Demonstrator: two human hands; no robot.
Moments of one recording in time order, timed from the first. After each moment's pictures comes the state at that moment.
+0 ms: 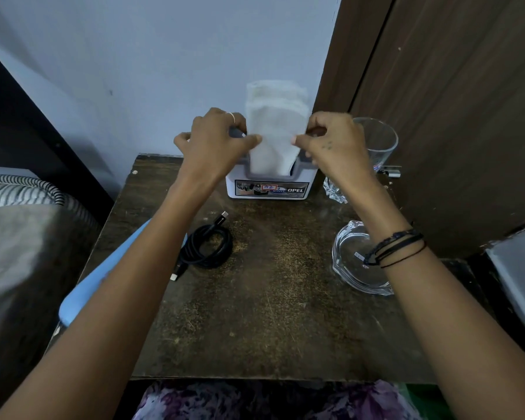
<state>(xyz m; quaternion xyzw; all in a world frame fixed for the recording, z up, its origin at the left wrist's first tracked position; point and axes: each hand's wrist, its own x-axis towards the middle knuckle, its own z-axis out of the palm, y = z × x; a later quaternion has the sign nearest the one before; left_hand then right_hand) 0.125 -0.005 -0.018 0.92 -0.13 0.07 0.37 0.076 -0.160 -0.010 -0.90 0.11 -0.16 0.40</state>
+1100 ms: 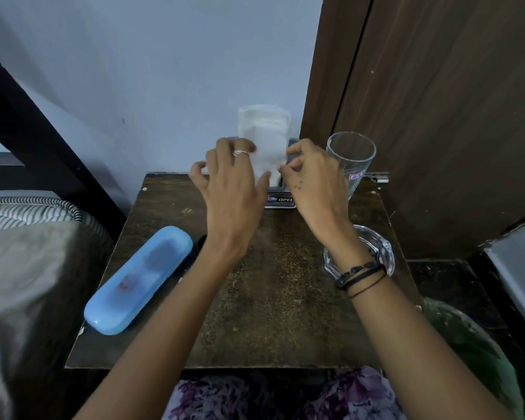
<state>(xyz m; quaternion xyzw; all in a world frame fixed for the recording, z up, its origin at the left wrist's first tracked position) 0.060 -0.022 -0.030 0.92 -0.14 0.26 0.25 0.039 -0.133 -0.019 -0.92 0.12 -0.25 0.27</state>
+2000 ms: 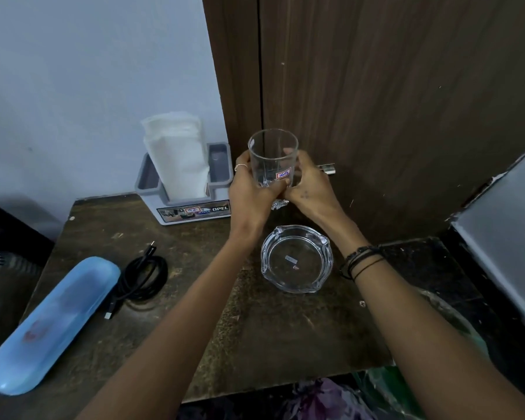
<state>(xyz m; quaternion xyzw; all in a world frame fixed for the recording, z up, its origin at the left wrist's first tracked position) 0.056 -0.145 -0.057 0.78 -0.14 -0.04 0.61 0.028 -0.255 -0.065 -0.84 0.12 -0.12 0.52</state>
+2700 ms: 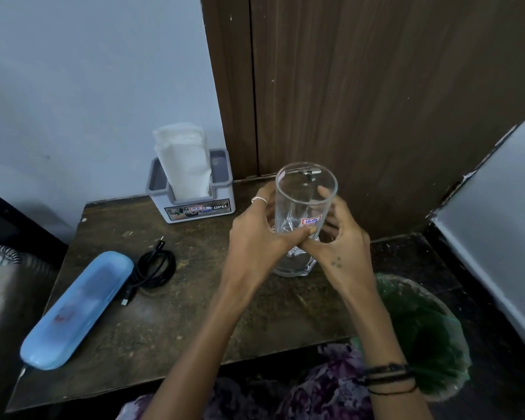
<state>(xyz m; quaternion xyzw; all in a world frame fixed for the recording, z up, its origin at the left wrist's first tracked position) -0.033 -0.099 -0.016 0.80 -0.24 -0.09 0.54 -0.102 -0.210 -0.042 -0.78 0.20 -0.24 0.55</state>
